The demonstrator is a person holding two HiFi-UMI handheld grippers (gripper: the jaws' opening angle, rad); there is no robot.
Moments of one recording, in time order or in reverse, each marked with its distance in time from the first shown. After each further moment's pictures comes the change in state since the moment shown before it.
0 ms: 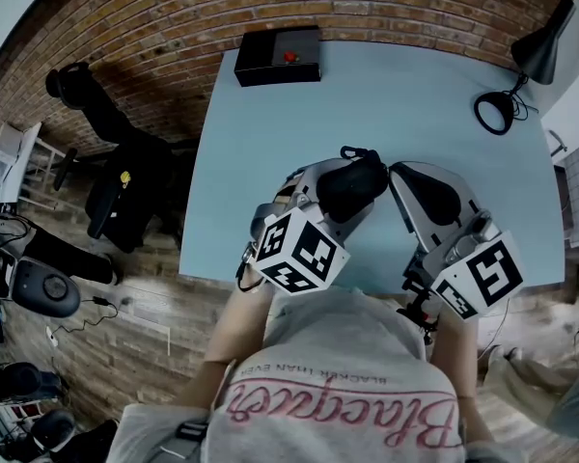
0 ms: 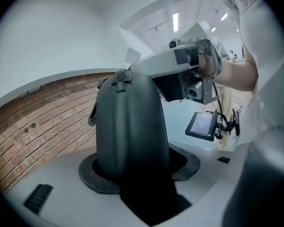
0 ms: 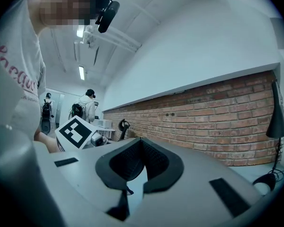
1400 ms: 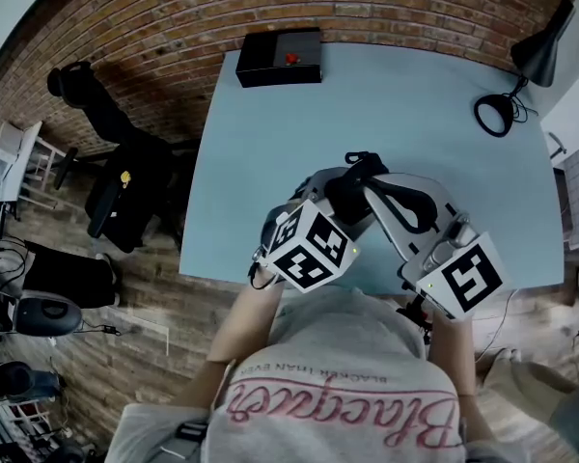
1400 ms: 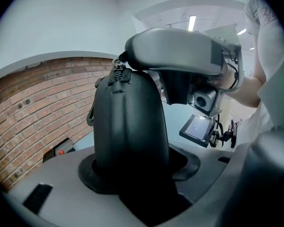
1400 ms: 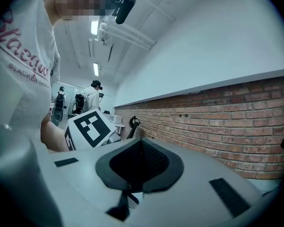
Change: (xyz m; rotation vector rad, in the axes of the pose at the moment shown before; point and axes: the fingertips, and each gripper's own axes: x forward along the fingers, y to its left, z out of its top) left arm 0.014 -0.016 -0.016 -0.173 0.093 -0.082; right arm 0.020 0.036 -0.004 -0.105 -0.008 0.115
